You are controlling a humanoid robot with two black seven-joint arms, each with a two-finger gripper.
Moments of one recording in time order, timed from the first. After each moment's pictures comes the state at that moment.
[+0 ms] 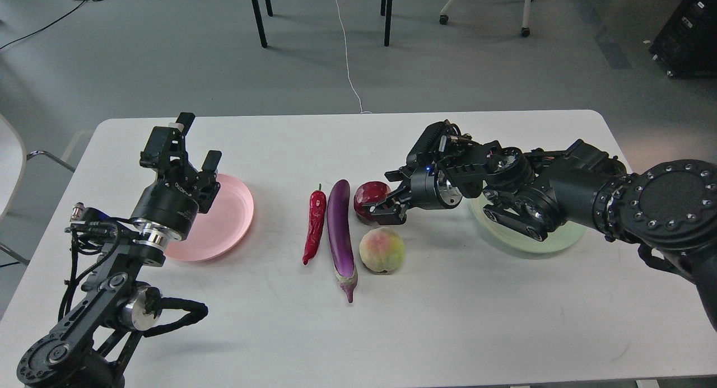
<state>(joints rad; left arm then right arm) -0.09 0.22 -1.26 -1.38 0.90 -0.04 -0.35 1.28 0.00 -0.67 0.58 -1.26 -0.09 0.49</state>
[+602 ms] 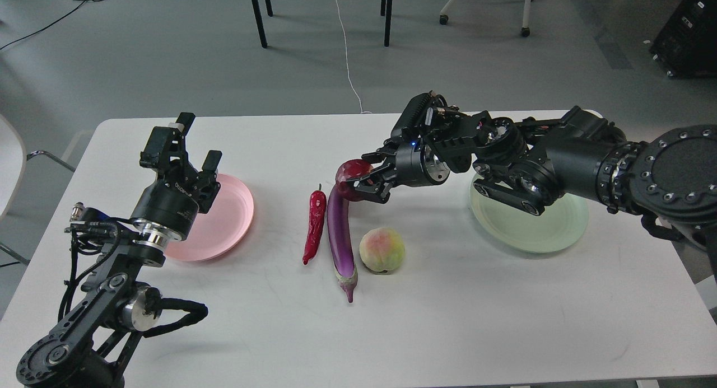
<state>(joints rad) -0.09 0.22 -1.26 -1.38 0.90 -0.04 -0.35 1.47 0.00 -0.68 0.72 -1.26 -0.07 0.49</state>
